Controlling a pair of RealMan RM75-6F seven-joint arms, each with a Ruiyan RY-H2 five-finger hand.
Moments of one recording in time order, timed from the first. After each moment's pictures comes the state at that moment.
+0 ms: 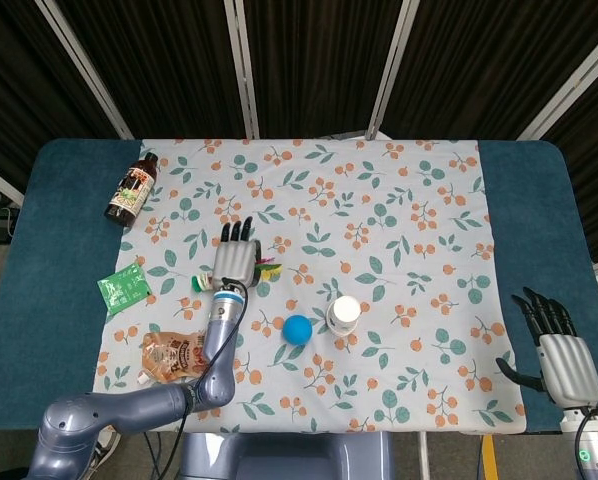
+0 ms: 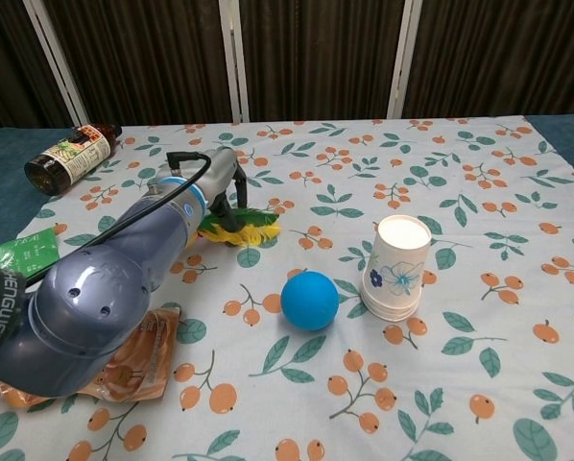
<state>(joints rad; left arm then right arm) -0.99 -2.09 -0.46 -1.02 0.66 1.10 0.78 0.08 -1.11 0.04 -1.67 -1.51 1.44 0.09</state>
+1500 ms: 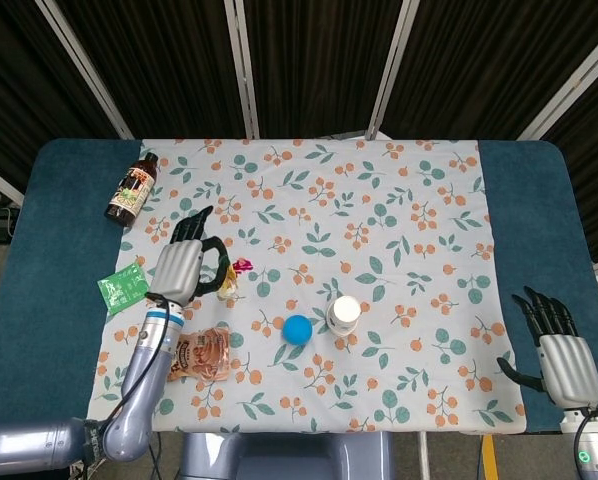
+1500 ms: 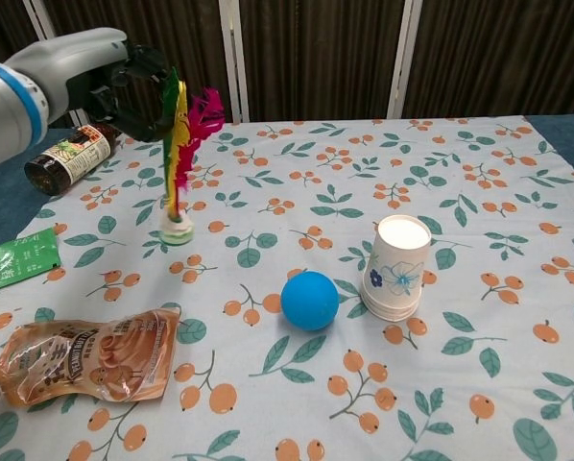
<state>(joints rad) -0.68 -1.59 -0.40 -1.93 0.78 1.32 0.61 0.08 -1.12 0.04 -1.66 -1.52 1.46 0.06</state>
